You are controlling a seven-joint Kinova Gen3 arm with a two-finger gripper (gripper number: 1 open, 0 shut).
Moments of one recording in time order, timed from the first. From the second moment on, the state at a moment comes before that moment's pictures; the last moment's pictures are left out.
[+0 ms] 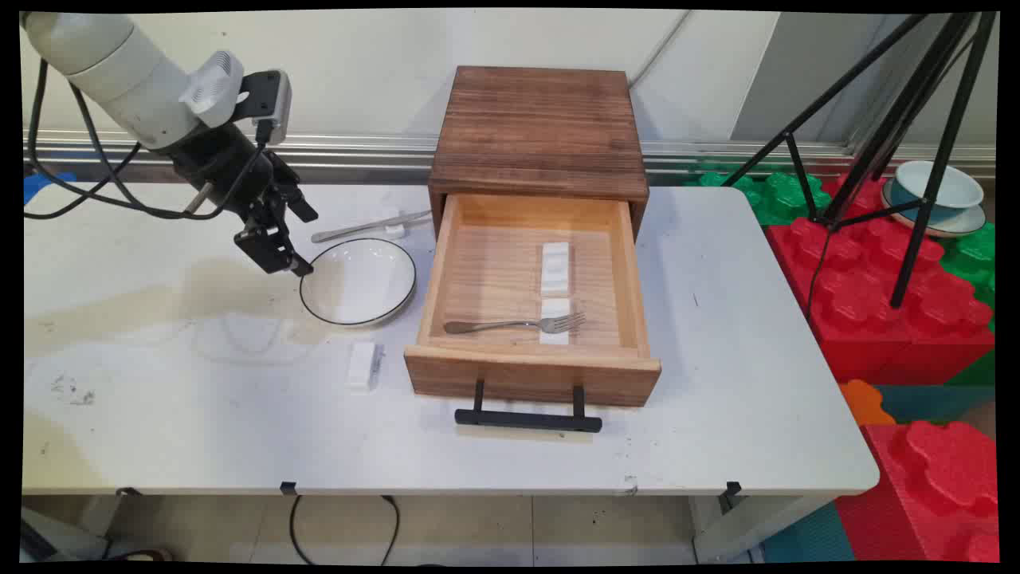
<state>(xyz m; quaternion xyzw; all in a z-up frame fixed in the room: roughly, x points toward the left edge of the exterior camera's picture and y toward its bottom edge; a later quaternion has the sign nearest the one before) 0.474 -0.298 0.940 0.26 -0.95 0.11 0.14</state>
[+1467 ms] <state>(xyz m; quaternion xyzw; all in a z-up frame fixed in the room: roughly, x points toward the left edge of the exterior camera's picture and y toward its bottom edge) 0.523 -0.403 0.907 0.25 -0.95 0.16 0.08</state>
